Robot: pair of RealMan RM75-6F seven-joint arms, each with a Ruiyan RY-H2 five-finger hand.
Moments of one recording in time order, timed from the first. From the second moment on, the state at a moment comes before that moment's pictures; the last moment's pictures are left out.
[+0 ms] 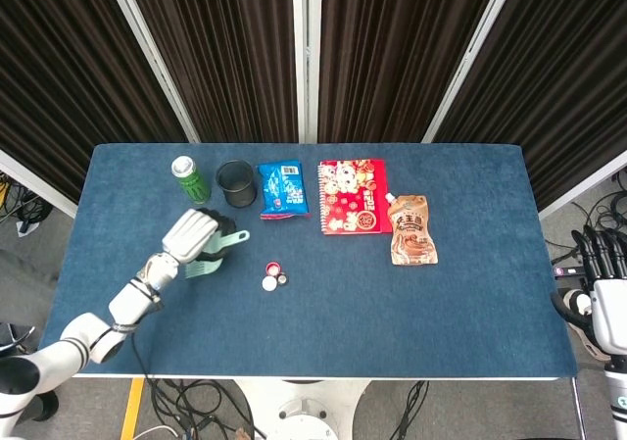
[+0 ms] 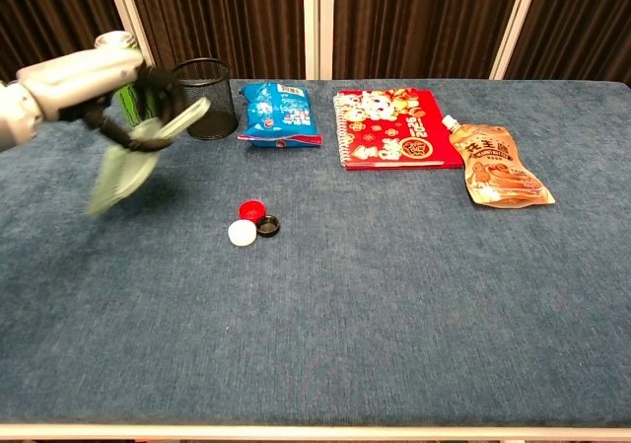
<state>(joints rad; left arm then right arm) -0.74 -1.67 0.01 -0.86 1.56 1.12 -0.36 0.07 -1.05 0.13 -1.63 -1.50 1.56 -0.01</state>
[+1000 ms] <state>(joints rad) -0.40 -1.34 -0.10 -1.30 1.18 1.25 -0.03 0.09 -1.01 0.12 -1.56 -1.48 1.47 0.14</state>
